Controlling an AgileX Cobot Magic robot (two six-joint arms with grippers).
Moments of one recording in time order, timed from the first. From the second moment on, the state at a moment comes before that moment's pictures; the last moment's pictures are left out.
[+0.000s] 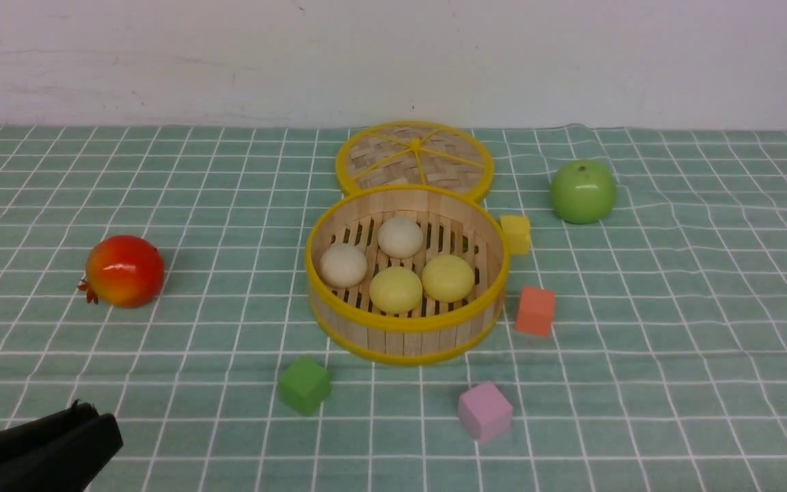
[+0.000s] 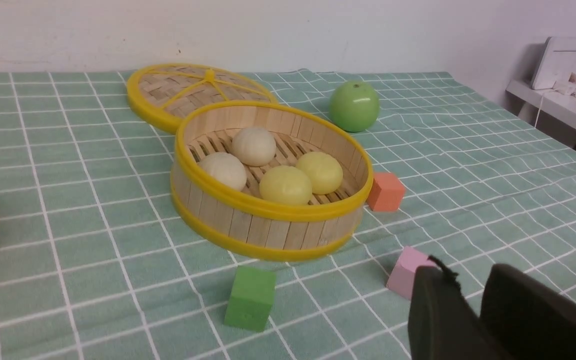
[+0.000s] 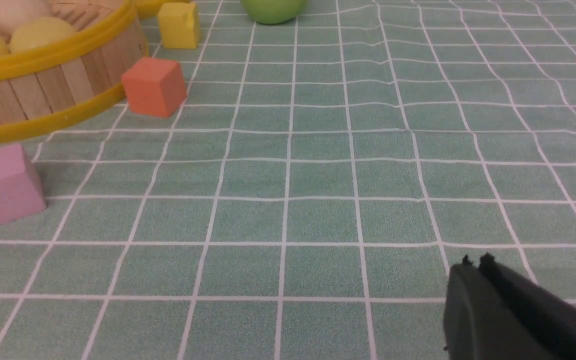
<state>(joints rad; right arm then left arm) 0.05 -0.01 0.02 -0.05 0.37 0.13 -0.55 0.33 -0.26 -0.12 0.11 -0.12</state>
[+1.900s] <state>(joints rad) 0.05 -0.01 0.02 -0.06 0.37 0.15 -0.09 -0.01 0.03 -0.11 0.39 -0.14</state>
